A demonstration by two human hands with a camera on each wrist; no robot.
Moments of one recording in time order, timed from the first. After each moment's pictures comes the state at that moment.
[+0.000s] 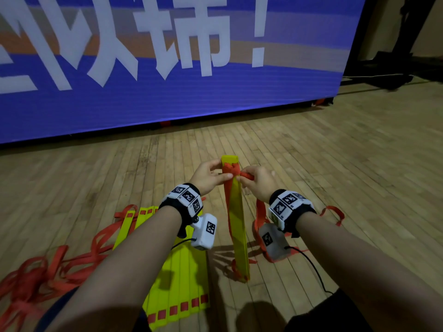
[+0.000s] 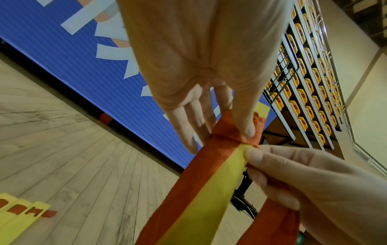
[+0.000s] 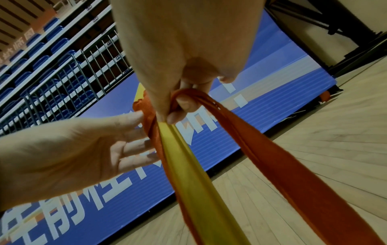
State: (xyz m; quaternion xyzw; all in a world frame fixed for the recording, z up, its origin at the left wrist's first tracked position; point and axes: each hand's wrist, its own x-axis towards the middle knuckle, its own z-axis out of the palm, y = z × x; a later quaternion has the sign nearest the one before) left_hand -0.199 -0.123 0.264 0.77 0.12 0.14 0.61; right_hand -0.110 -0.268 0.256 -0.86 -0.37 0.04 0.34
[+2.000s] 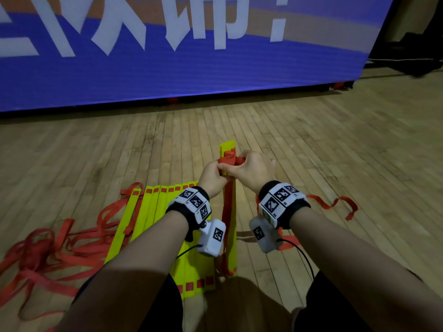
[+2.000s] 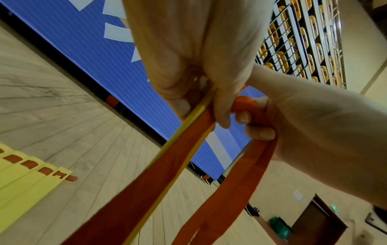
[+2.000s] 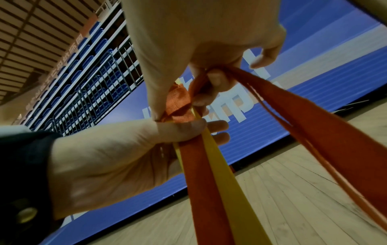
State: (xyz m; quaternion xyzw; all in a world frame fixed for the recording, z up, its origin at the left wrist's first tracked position) left_hand -0.208 -0.105 0.207 0.78 0.15 0.20 0.57; right_hand -0.145 -0.212 0.252 -0.90 -0.32 -0.01 0.30
